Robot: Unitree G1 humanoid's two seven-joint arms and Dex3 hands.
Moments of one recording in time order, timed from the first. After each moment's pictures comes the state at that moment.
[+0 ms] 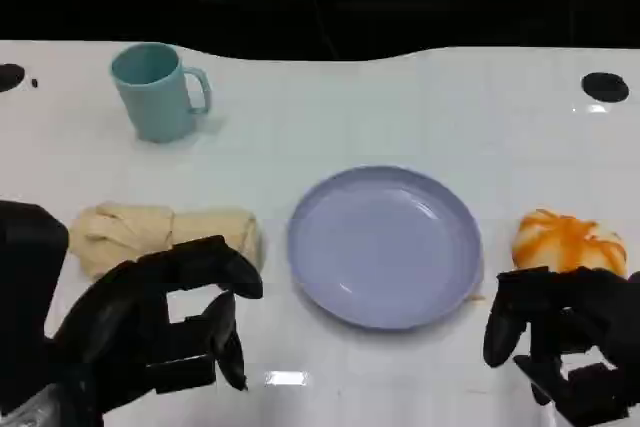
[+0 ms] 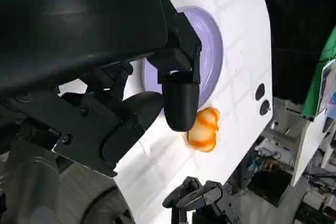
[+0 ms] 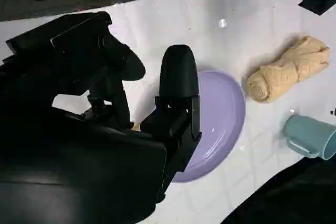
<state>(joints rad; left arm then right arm) 0.05 0.25 0.09 -0.58 -0.56 0.91 -0.27 0.11 -0.47 0.12 -0.61 -0.01 0.56 0.45</state>
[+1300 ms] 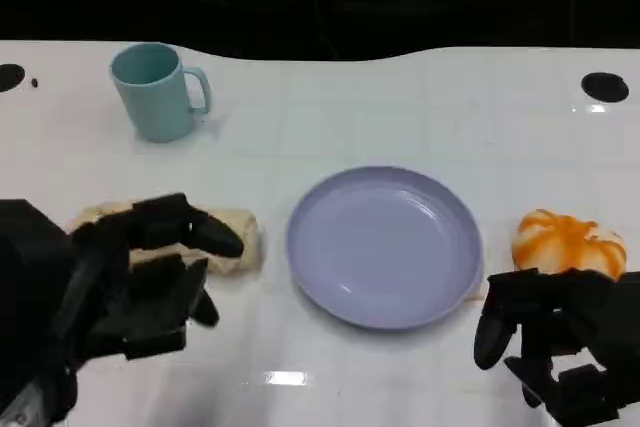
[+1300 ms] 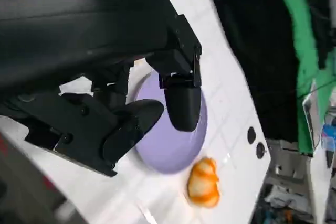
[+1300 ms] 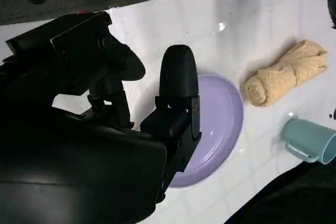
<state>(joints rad) 0.06 0.36 0.03 -0.59 -0.26 0.59 -0.21 0.09 -0.47 0.15 -0.62 -0.02 0.58 0.44</state>
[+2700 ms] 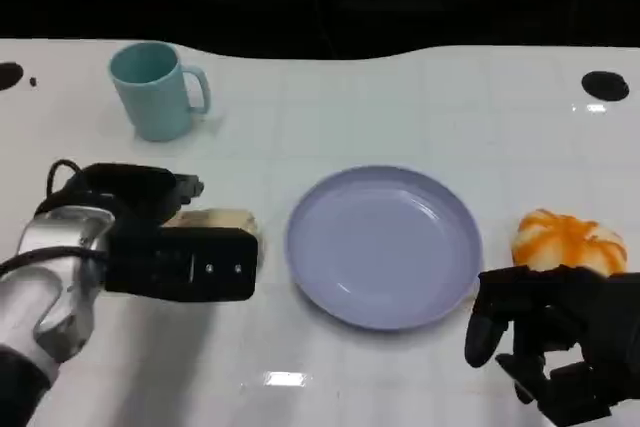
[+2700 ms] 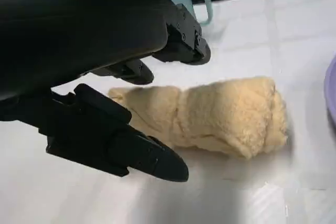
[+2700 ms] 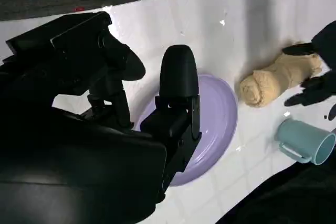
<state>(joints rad) -0.59 0.42 -0.50 0.49 0.81 0.14 -0.33 0.08 -0.47 0.17 -0.64 -0.03 0.60 0.42</state>
